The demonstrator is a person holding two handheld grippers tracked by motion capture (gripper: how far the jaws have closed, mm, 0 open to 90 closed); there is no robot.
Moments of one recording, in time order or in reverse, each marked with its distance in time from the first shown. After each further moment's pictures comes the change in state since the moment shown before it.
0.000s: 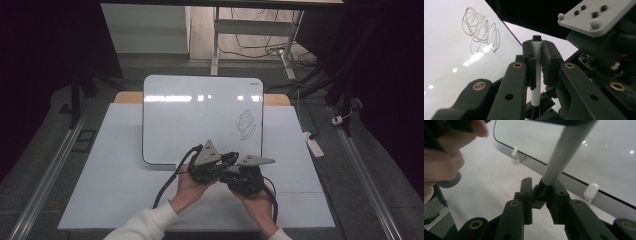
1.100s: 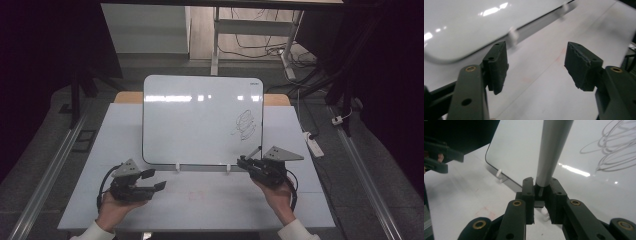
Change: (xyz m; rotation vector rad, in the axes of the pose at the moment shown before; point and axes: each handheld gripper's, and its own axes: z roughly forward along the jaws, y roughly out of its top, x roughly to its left) left arm 0.069 -0.115 -0.146 0.231 0.102 -0.260; right arm -0.045 0.007 -0.041 -0.200 -0.023 -0.103
